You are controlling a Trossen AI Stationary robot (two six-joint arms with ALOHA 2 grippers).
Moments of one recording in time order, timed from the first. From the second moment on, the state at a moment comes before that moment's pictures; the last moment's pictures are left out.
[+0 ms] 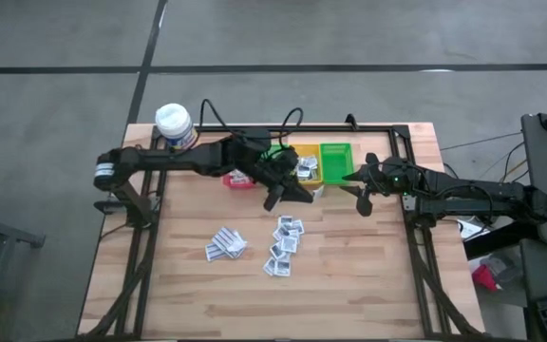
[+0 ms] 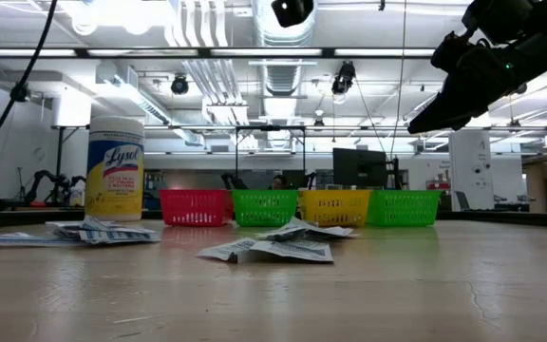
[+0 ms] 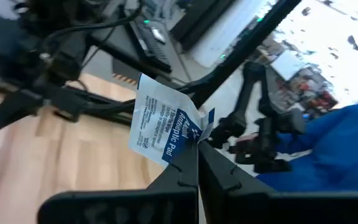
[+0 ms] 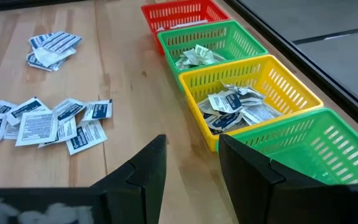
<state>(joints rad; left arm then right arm) 0.11 1.64 1.53 -0.06 0.58 -0.51 -0.27 0.69 0.37 -0.18 0.00 0.05</state>
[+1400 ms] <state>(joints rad) 0.24 2.10 1.94 -0.69 -0.13 -0.03 -0.27 0.69 0.37 -0.18 0.00 0.05</state>
